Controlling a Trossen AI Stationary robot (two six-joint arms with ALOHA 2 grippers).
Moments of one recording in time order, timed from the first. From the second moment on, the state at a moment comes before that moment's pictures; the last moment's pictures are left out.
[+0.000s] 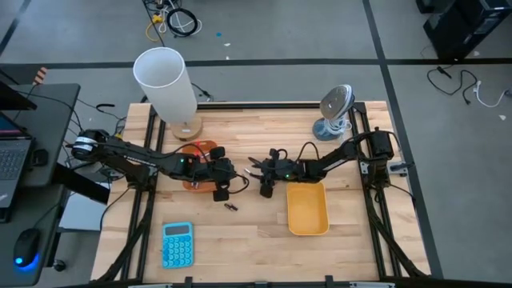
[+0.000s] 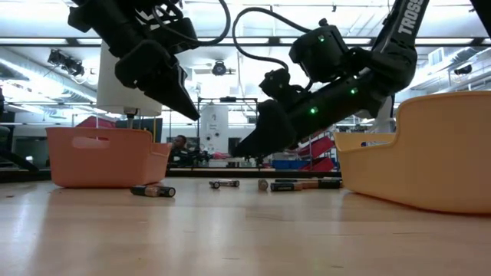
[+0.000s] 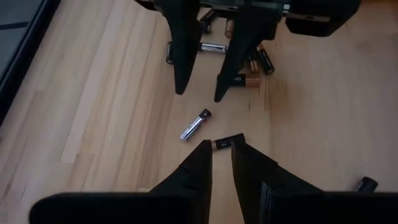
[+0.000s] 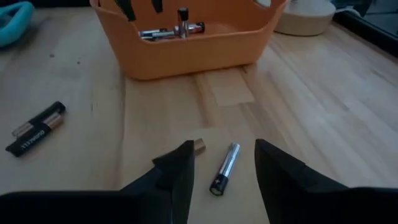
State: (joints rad) left arm -0.12 1.37 0.79 -0.23 -0.32 -0.04; right arm 0.01 1.95 0.79 0.71 0.24 0.08
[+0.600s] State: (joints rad) left arm -0.12 1.37 0.79 -0.23 -0.32 -0.06; right arm 0.00 1.95 0.79 0.70 0.24 0.08
